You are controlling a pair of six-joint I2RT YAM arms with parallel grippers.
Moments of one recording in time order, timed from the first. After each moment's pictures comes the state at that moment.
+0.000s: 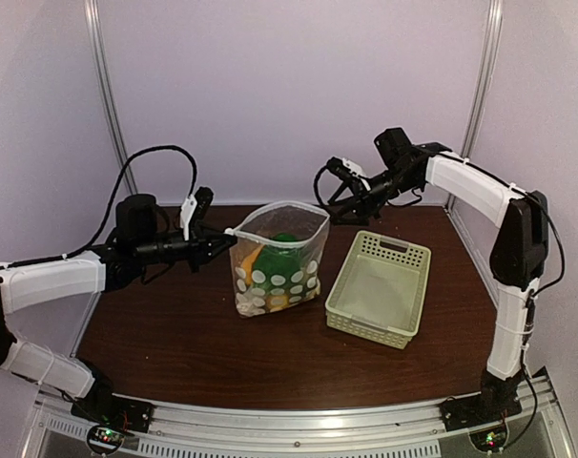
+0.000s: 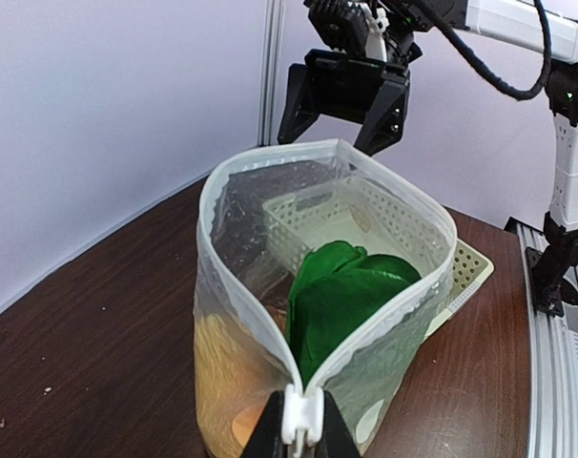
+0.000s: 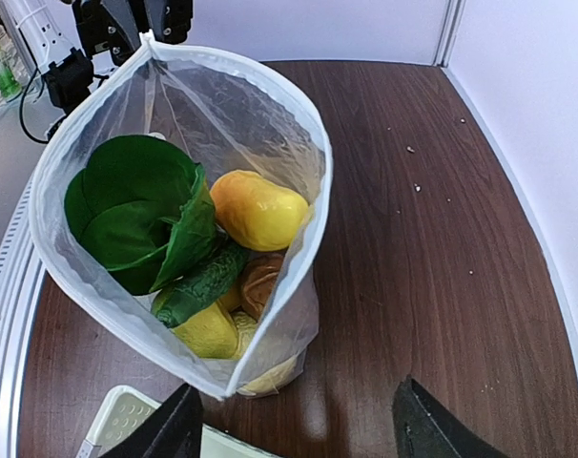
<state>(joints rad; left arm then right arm) -0.51 1.28 0.75 0.29 0.60 0.04 0.41 1.99 1.93 -0.88 -0.85 -0.83</state>
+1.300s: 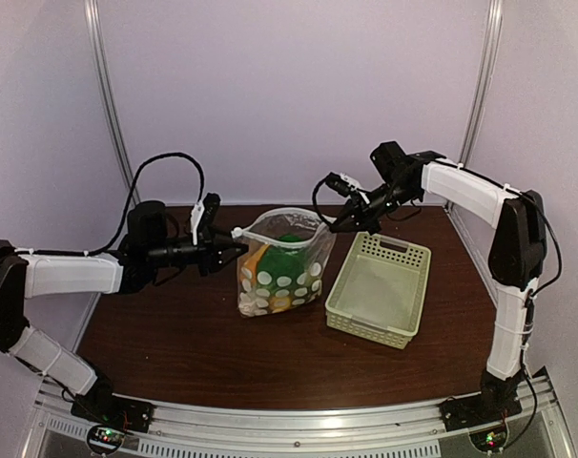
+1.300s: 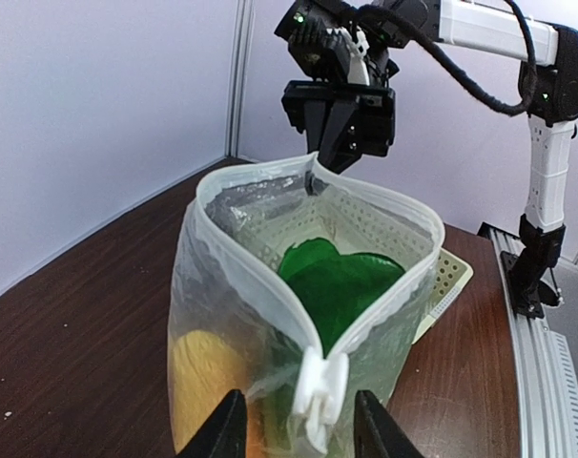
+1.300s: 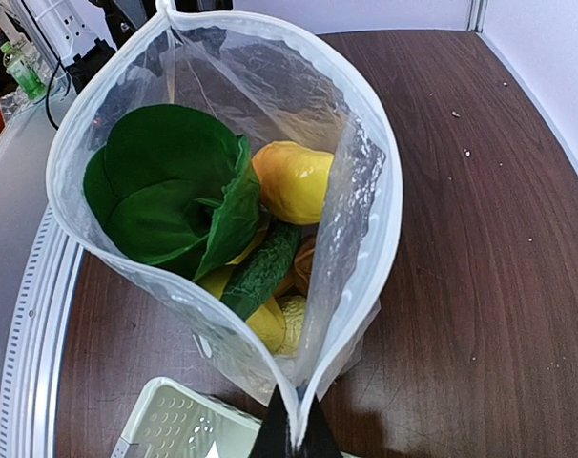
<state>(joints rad) -0.51 1.41 0.72 0.50 0.70 -0.01 0.42 2.01 1.87 -0.95 -0.88 -0.83</state>
